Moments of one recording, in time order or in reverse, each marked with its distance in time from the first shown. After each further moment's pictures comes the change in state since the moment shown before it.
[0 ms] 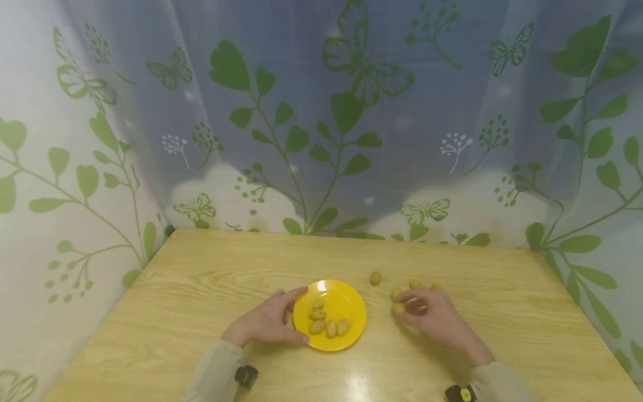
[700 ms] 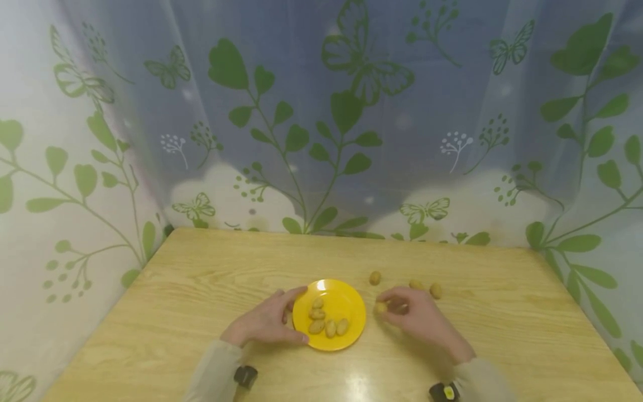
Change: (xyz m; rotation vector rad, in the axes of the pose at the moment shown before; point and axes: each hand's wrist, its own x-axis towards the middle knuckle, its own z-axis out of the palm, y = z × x) left_hand 0.000 0.000 0.000 0.007 0.003 0.016; right_hand 0.012 -0.012 0.021 0.032 -0.018 -0.041
